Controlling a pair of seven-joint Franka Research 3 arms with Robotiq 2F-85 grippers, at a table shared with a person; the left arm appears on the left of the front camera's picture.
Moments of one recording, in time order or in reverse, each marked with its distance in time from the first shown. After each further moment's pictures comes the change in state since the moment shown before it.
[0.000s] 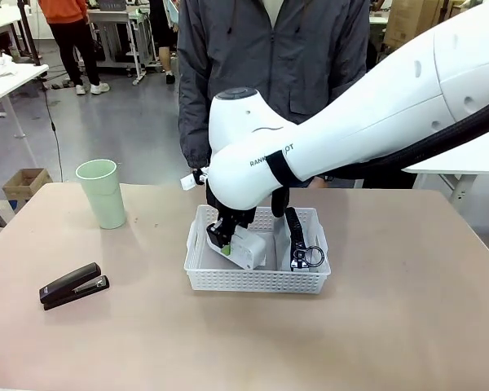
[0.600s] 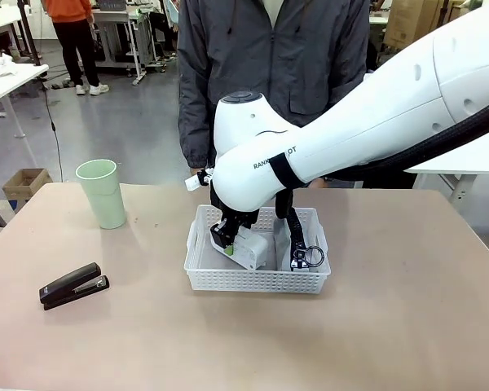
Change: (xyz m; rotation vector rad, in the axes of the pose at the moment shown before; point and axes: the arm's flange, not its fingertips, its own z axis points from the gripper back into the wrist) left arm 0.000 0.000 0.000 0.000 0.000 0.000; right arm -0.001 -0.007 -0.002 -0.002 -0.004 -0.009
